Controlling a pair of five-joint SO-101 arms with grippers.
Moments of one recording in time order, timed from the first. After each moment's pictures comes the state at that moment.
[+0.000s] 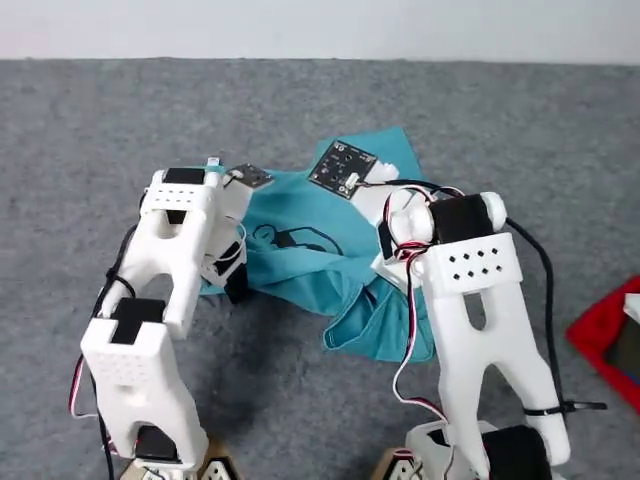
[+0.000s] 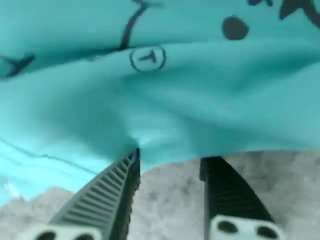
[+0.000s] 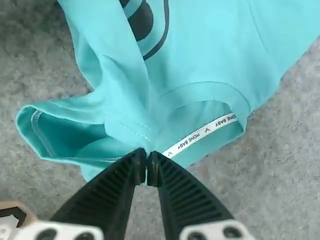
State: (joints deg) left arm -0.6 25.5 1.9 86.5 -23.3; right arm -14.7 -19.4 12.0 87.6 42.2
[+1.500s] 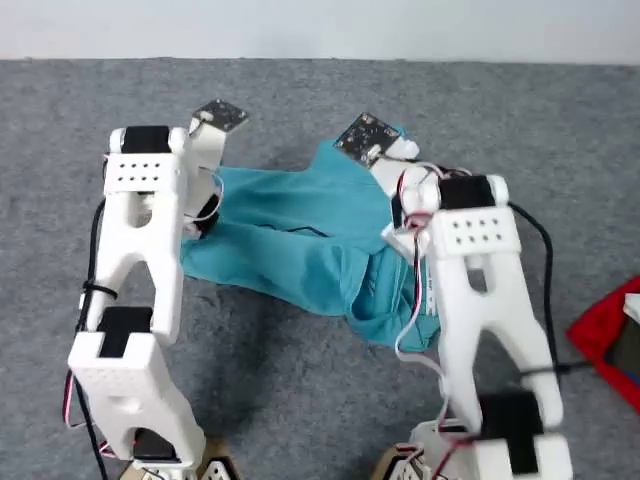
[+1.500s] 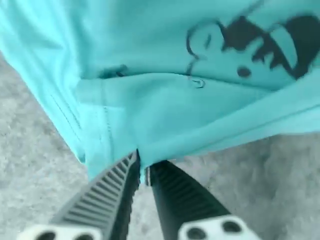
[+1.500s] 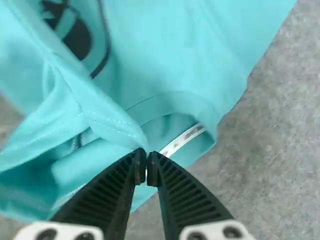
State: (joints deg) left arm -4.0 21.1 -16.9 96.6 -21.5; right arm -8.4 -6.1 8.5 74.8 39.6
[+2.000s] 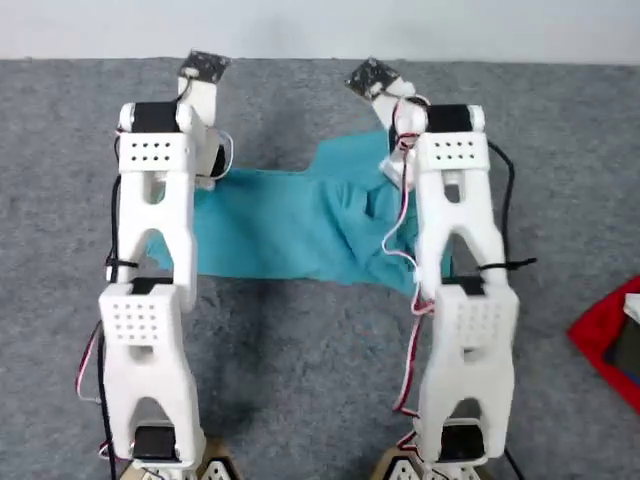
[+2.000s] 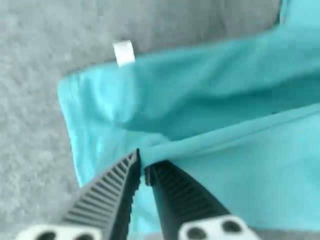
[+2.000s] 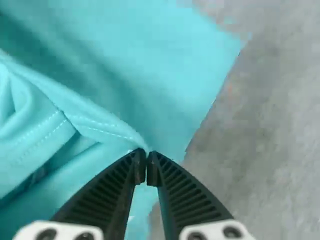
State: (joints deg) left arm -3.9 46.4 -56.0 97.5 -5.7; right arm -5.7 47.9 -56.0 82.2 38.9
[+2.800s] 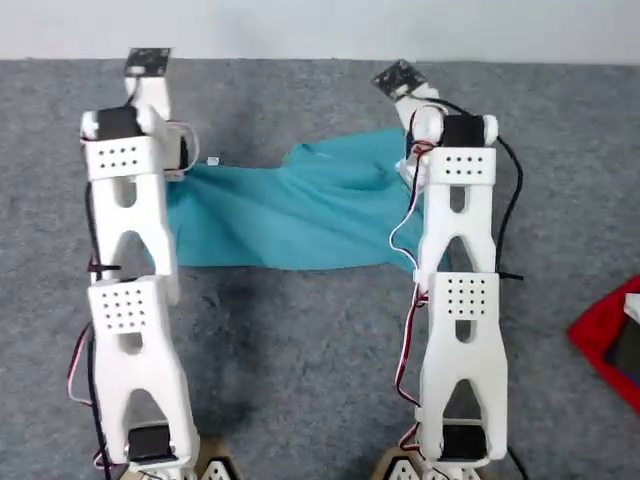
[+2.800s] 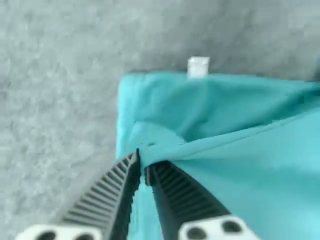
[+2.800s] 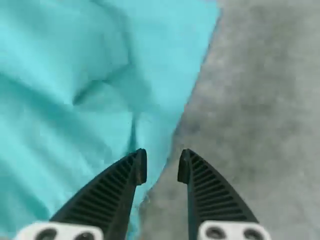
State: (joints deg) left arm -11.3 56.0 -70.1 98.9 0.6; right arm -1.5 69.6 -93.7 100.6 34.0
